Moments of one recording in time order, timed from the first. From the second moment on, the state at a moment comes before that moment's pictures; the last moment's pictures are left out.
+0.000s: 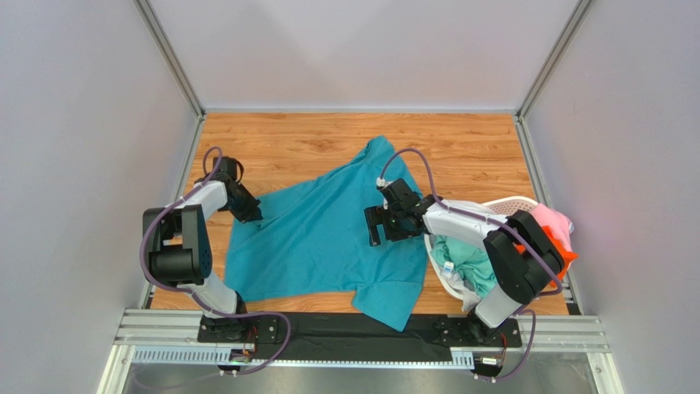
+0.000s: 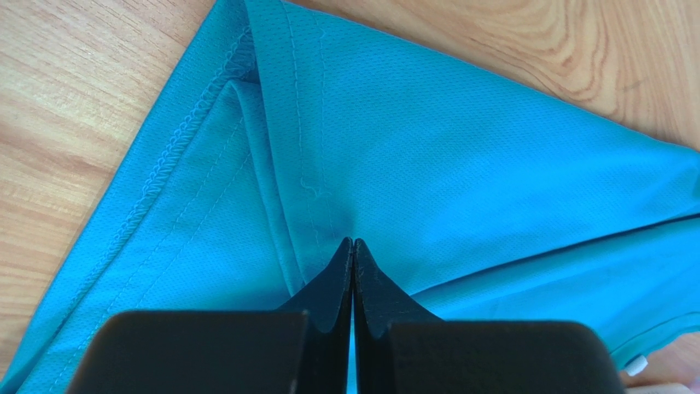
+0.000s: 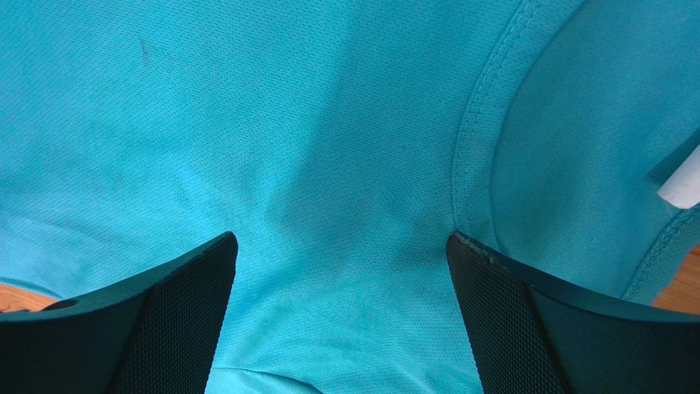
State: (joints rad) left arm 0.09 1.63 0.93 -0.51 0.11 -0.68; right arm 0.66 1.62 0.91 -0.38 -0.06 0.39
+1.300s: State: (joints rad) left arm 0.09 1.56 0.86 -0.56 0.16 -0.66; right arm 0.66 1.61 0.90 -0.38 -0.04 0.41
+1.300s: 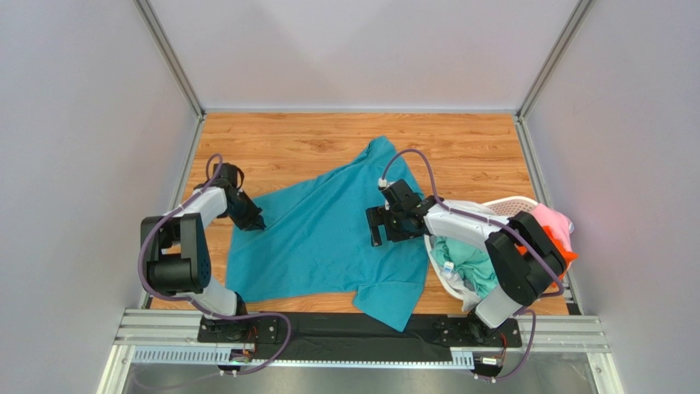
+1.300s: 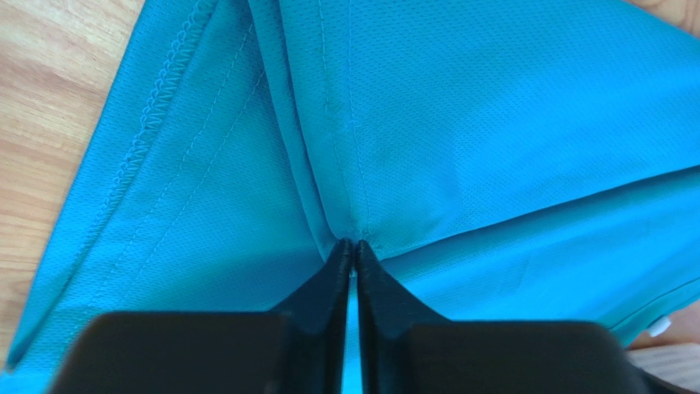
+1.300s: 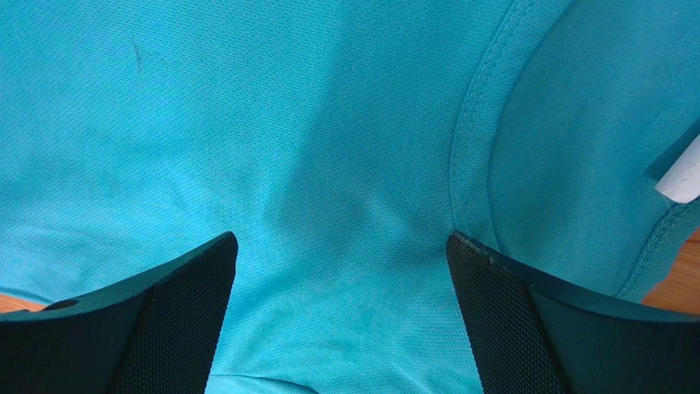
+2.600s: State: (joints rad) left arm 0.09 1.73 1.17 -0.34 0.10 -0.64; right arm 0.66 1.60 0.90 -0.38 -0.03 0.40
